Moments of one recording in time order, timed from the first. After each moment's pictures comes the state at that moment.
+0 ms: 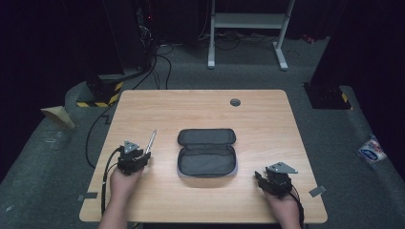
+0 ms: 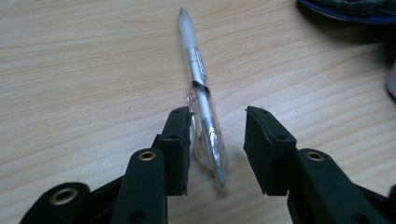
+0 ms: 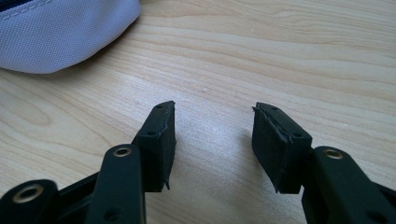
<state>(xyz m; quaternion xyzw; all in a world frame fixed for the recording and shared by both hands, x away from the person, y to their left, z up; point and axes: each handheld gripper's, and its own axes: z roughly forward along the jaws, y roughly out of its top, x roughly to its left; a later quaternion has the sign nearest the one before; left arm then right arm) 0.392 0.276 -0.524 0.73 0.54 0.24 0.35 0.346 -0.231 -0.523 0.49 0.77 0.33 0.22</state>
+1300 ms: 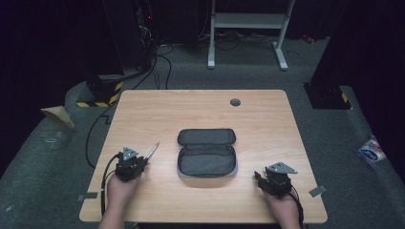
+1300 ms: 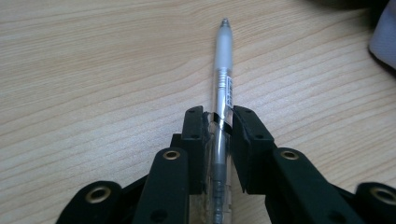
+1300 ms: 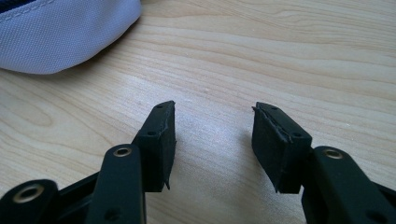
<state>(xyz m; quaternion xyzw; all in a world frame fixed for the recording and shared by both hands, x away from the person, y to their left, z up) 0.367 0.279 -0.522 0.75 0.53 0.23 0.33 0.345 -0.229 -0.523 0.49 0.77 0.33 0.22</state>
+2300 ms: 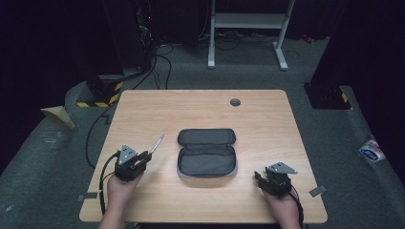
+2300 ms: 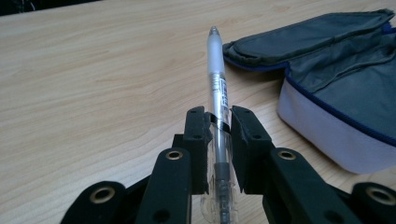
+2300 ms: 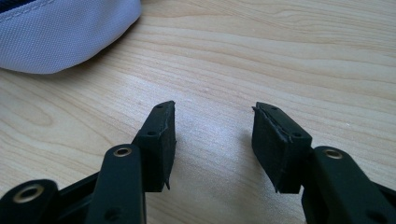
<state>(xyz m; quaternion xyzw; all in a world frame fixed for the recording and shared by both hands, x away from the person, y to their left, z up) 0.345 0.260 -0.478 0.74 0.47 0.26 0.41 0.345 -0.229 -0.523 0.49 0.77 0.33 0.22</state>
